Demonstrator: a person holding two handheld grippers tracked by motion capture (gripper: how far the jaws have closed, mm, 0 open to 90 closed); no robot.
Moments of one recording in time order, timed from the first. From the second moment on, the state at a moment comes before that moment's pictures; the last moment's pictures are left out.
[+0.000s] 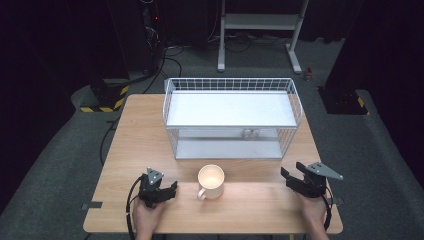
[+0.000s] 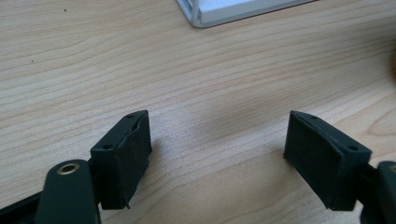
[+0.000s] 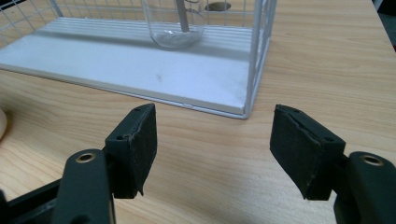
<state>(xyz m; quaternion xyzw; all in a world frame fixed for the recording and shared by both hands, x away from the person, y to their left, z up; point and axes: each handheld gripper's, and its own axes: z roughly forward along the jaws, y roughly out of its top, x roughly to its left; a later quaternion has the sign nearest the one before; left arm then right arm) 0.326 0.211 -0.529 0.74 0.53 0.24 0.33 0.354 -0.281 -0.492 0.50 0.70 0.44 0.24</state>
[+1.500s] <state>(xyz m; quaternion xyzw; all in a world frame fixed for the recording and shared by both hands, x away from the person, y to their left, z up) 0.314 0.206 -0.520 0.75 0.52 0.21 0.36 0.368 -0.287 -0.523 0.52 0.76 0.32 0.23</state>
